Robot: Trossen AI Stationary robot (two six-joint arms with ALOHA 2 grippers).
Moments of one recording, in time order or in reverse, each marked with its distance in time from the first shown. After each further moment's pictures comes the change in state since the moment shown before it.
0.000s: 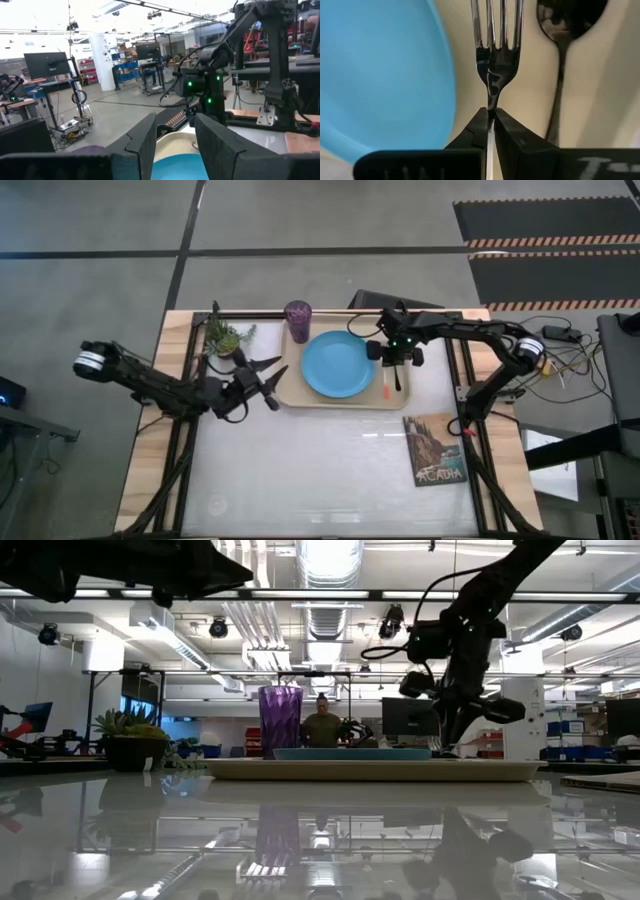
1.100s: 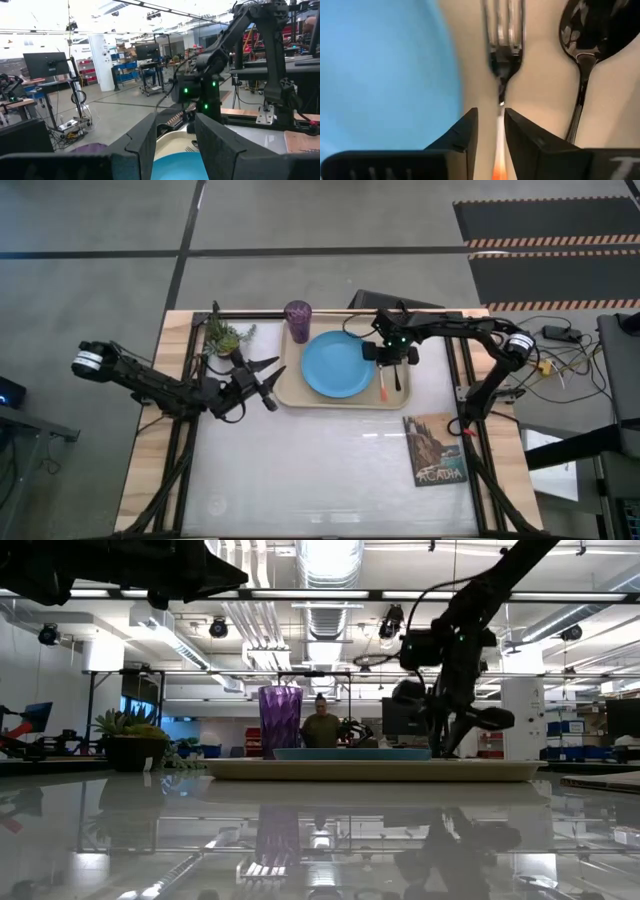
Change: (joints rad) left arm -0.003 -0.031 -0.030 0.003 0.001 0.000; right arm 0.000 0.087 0.022 0.053 0.002 -0.039
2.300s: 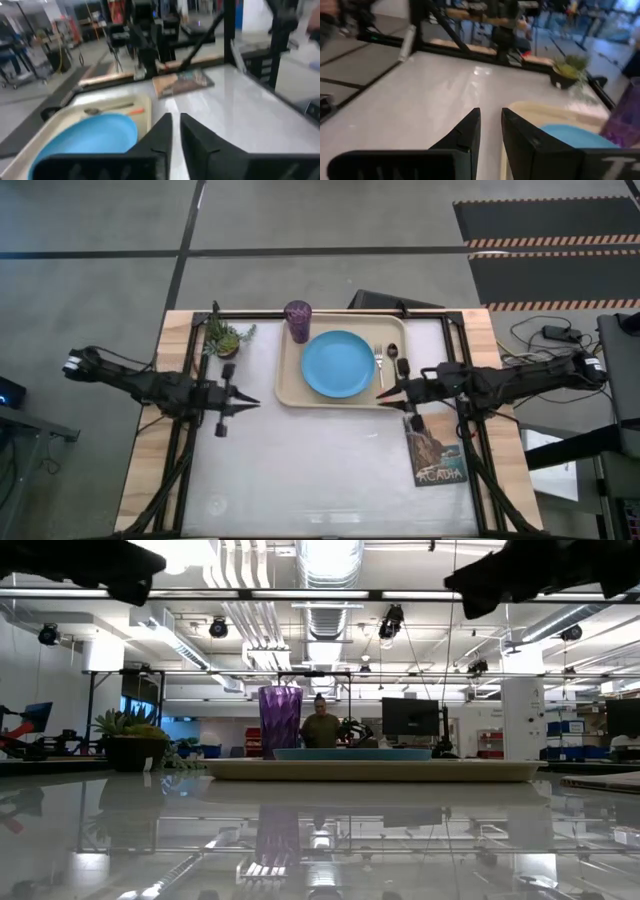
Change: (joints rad) left arm -0.068 -0.618 -0.008 -0.984 0.587 -0.156; right arm 0.679 -0.818 -0.554 0.870 0.158 -1.075
